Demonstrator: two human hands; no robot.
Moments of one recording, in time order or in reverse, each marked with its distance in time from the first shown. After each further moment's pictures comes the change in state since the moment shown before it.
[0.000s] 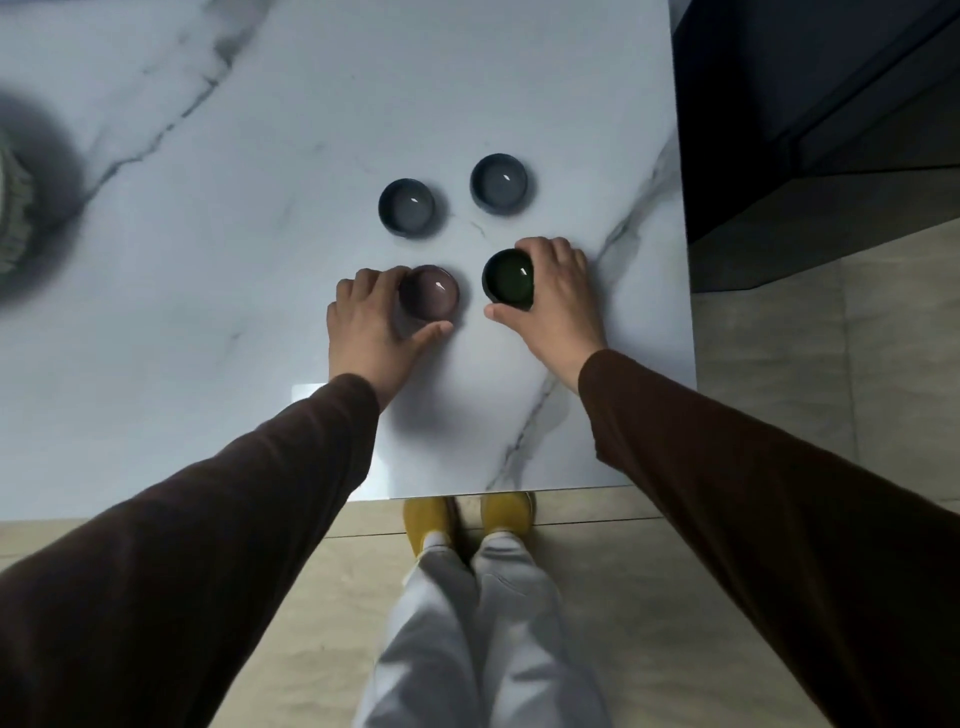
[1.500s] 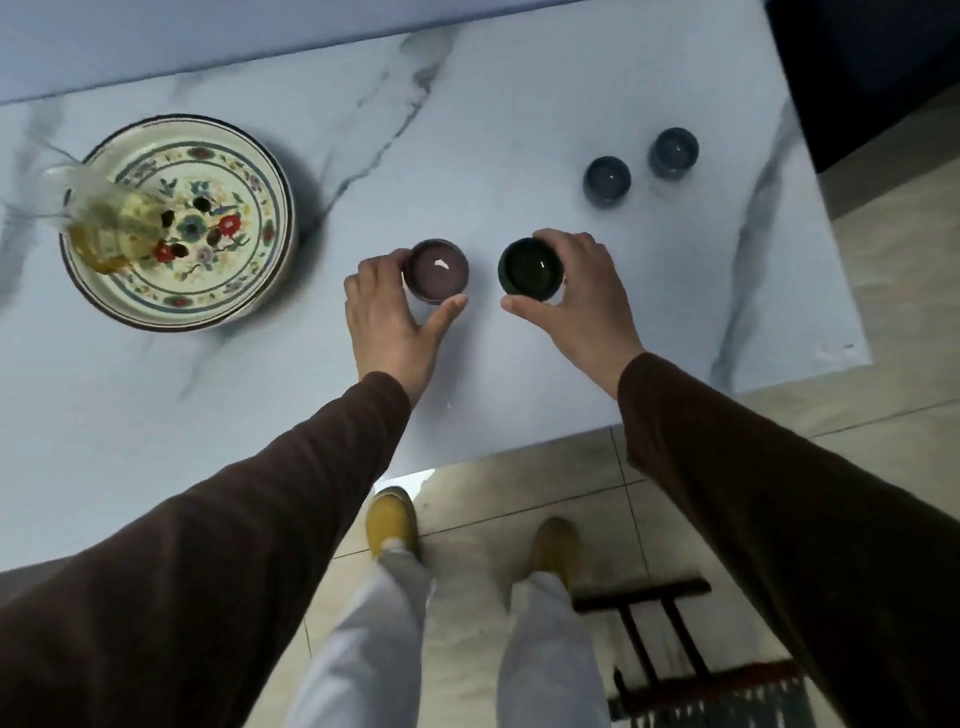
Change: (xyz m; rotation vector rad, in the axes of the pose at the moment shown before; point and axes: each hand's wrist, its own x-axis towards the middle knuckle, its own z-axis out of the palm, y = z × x) left_hand -0.028 -0.205 -0.186 -0.221 0.141 0.143; right_hand -0.075 -0.265 0.100 0.114 0.147 0.086
